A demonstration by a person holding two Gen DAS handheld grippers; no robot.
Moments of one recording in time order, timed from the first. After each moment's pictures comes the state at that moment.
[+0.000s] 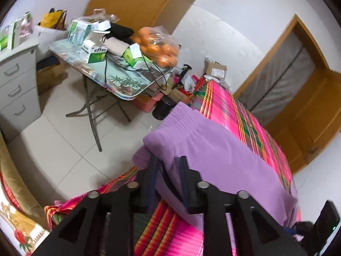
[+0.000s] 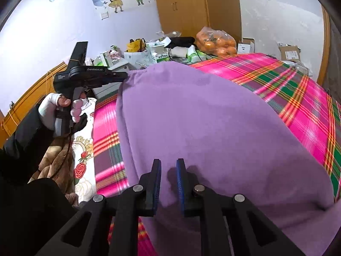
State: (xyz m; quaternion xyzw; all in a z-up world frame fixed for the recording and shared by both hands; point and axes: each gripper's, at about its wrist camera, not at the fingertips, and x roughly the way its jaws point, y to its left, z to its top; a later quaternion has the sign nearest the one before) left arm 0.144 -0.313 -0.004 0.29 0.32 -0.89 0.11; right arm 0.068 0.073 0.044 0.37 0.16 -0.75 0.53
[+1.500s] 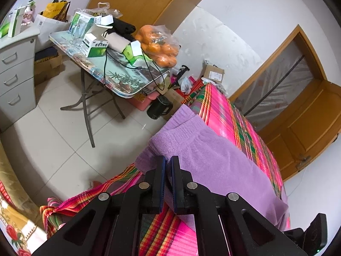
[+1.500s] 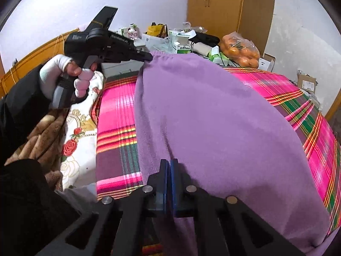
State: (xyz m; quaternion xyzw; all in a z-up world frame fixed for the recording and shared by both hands) left arm 0.151 -0.321 -0.002 0.28 0.35 -0.89 0.09; right arm 0.104 0.021 0.039 0.32 0.27 -0.73 0.54
